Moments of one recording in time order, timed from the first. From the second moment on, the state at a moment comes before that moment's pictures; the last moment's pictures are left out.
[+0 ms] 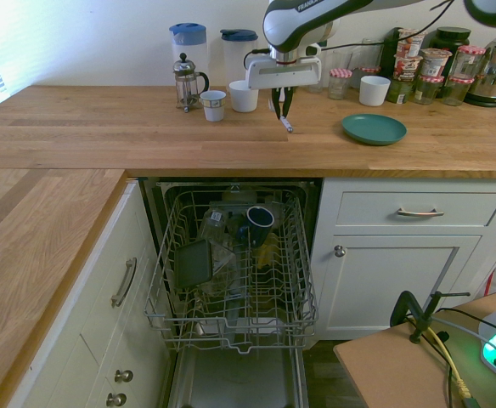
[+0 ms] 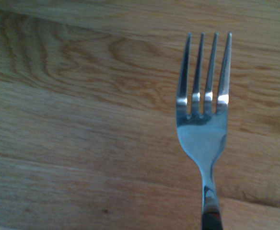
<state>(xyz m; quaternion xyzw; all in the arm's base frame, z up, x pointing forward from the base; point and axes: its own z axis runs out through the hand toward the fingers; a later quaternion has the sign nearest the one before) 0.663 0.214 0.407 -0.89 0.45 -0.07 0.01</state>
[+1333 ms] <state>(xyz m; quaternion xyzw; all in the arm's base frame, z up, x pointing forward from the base) 0.382 0.333 0.356 -0.86 0.49 -0.11 0.03</state>
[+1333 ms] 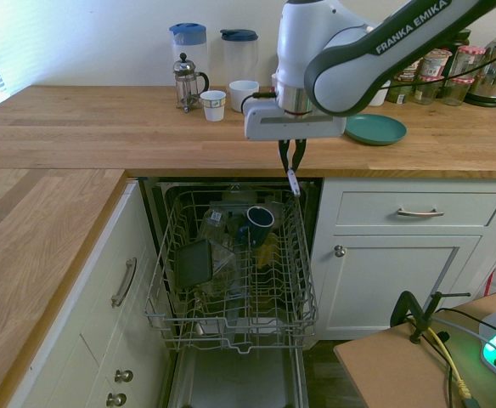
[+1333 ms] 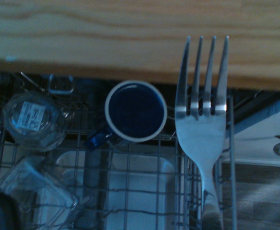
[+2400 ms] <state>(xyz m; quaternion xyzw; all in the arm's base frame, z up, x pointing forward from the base) 0.342 0.377 0.155 -0.85 0.51 -0.08 0.03</state>
